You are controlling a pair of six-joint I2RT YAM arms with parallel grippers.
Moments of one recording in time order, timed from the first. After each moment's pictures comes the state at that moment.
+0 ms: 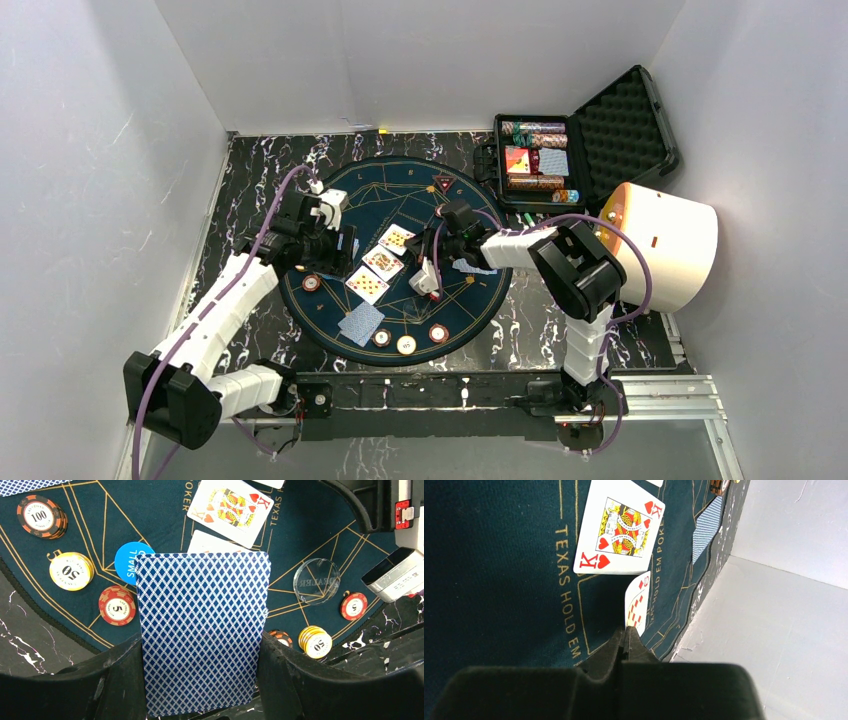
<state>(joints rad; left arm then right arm) -0.36 1.14 1.00 -0.81 0.11 -0.09 0.69 1.92 1.01 0.18 -0.66 -2.00</state>
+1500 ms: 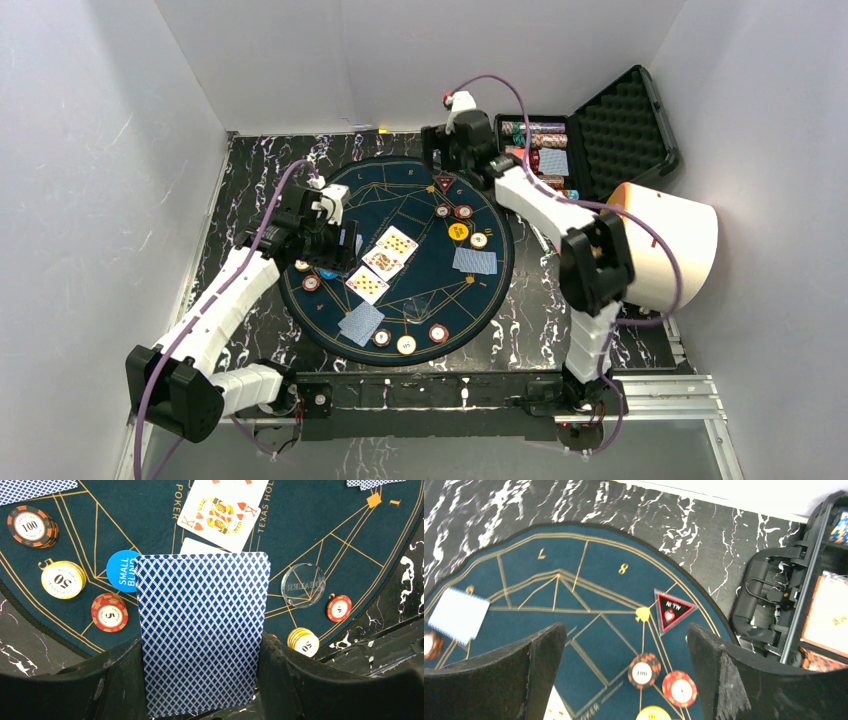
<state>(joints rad) -0.36 1.18 1.04 -0.81 0.14 -0.10 0.56 1.85 1.53 -0.09 0.06 0.15</state>
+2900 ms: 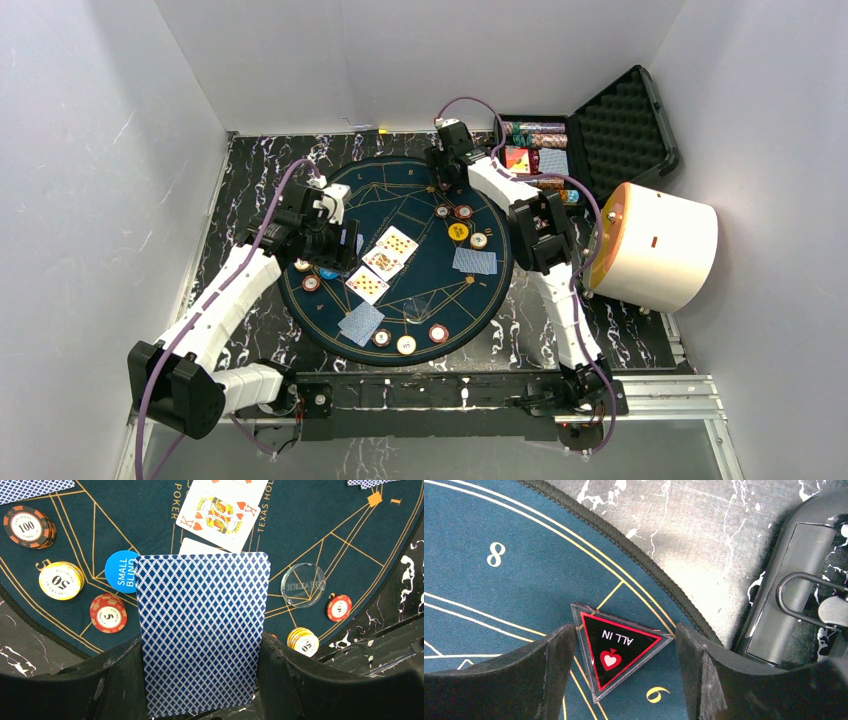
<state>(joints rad) -0.36 1.19 1.05 -0.82 0.15 -0.10 0.48 2.51 2.16 -0.43 0.12 0.14</state>
